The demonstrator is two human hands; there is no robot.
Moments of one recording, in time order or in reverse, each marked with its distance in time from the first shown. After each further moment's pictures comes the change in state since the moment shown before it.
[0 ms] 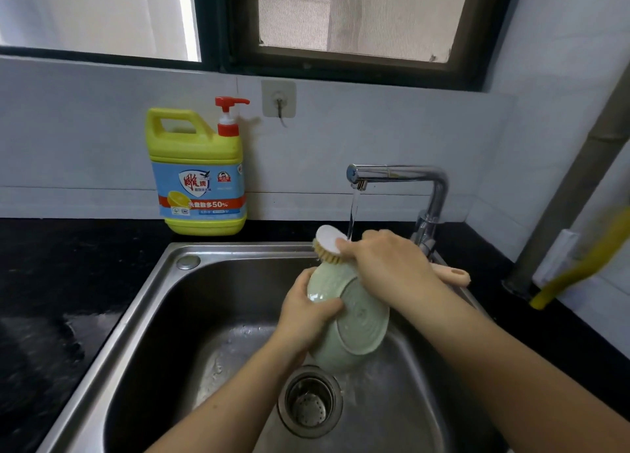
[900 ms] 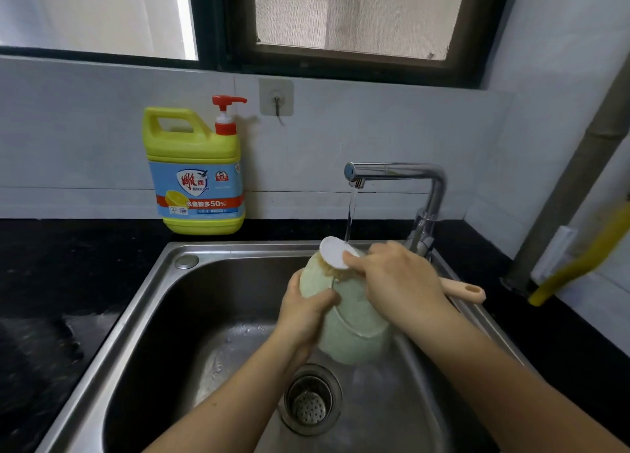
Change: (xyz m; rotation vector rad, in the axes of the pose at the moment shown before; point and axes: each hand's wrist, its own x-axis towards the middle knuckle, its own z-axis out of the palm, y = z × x) left_hand 0.003 0.000 0.005 -0.280 0.043 -0.121; right_hand -0.025 -0.002 0.009 0.060 0.031 0.076
